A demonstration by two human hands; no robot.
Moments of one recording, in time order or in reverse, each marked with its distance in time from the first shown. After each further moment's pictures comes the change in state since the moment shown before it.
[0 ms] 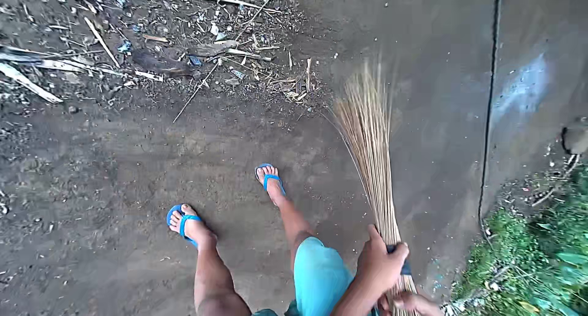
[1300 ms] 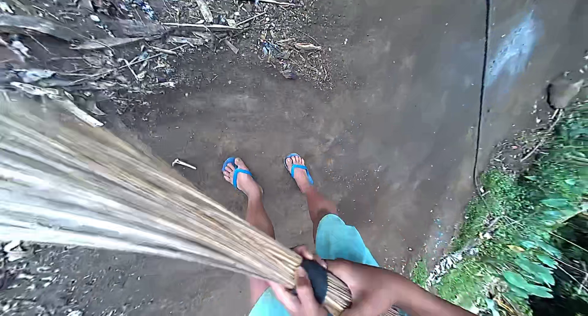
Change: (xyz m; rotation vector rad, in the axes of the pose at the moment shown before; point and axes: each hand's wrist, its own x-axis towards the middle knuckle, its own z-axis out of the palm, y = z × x) left_hand -0.228 -0.026 -0.220 -0.586 0.760 0.684; right_hand 0.074 0.030 0.270 -0.677 -0.708 -0.034
